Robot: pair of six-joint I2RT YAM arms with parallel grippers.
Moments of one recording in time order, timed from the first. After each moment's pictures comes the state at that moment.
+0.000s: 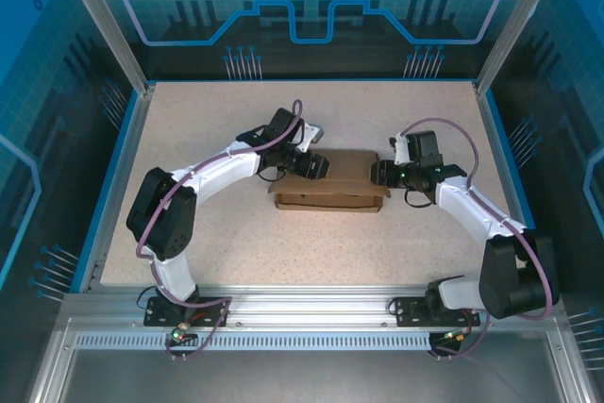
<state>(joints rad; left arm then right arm) -0.55 1.80 1.34 -0.45 0.35 -0.25 0.19 1.34 0.83 -0.39 -0.26 0.26</state>
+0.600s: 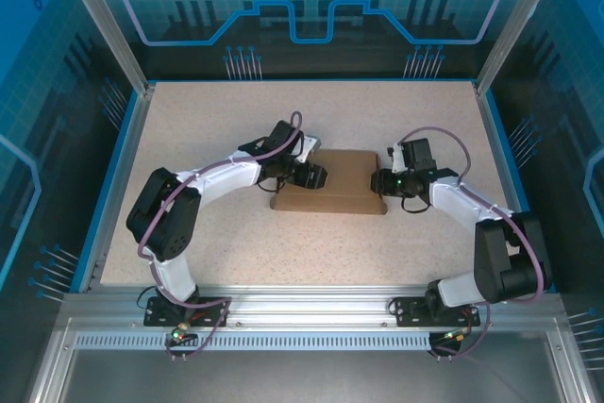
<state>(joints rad) -0.56 1.80 1.22 -0.36 0.34 -0.30 0.19 1.43 0.77 -0.34 -0.26 0.31</state>
